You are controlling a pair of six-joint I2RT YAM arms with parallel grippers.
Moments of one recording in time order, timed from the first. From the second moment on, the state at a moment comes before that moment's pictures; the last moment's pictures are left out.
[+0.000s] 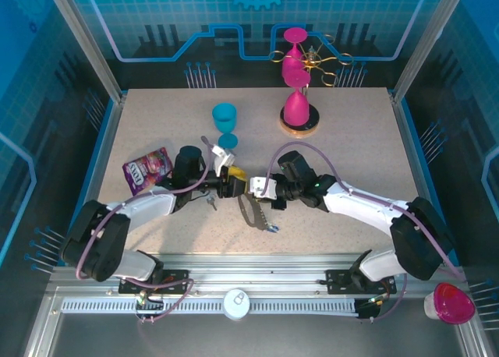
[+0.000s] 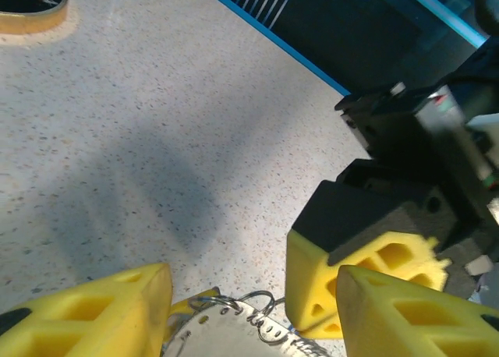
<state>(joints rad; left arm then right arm) -0.39 1.39 0.61 0.33 0.81 -0.17 0.71 1.42 0.82 -0.19 -0.40 -0.77</state>
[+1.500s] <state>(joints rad) -0.39 1.16 0.52 0.23 0.28 -0.14 0.68 1.85 1.17 -0.55 -0.29 -0.86</state>
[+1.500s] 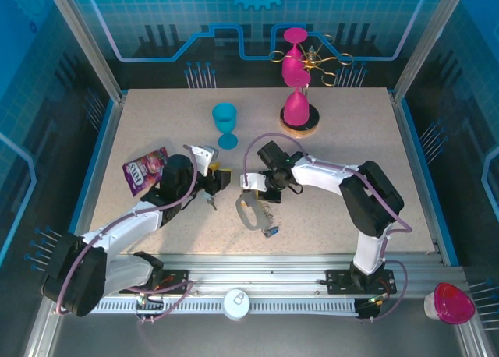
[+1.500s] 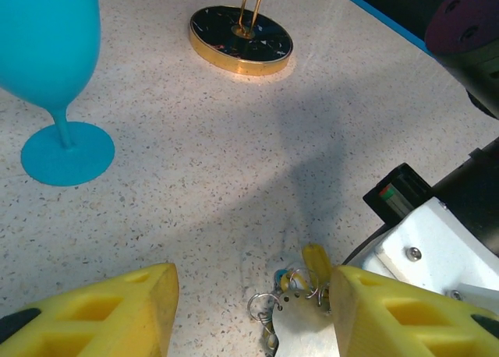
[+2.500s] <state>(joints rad) -0.39 1.14 0.51 0.23 0.26 -0.14 0.69 1.87 1.18 -0.57 -0.20 -0.93</state>
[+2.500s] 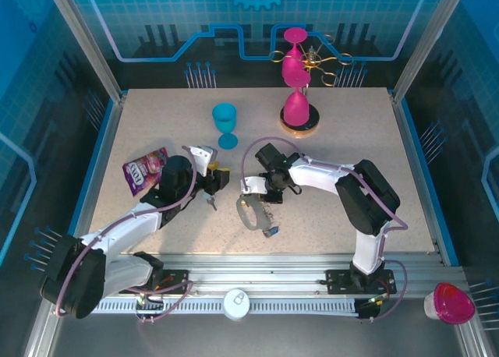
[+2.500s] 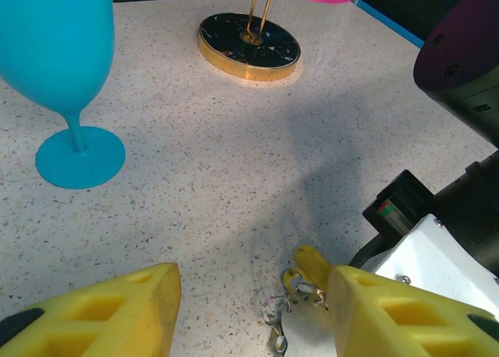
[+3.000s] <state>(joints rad) -0.39 1.02 0.53 0.15 0.33 -0.03 0.66 1.70 1.15 -0.50 -0.37 -0.83</state>
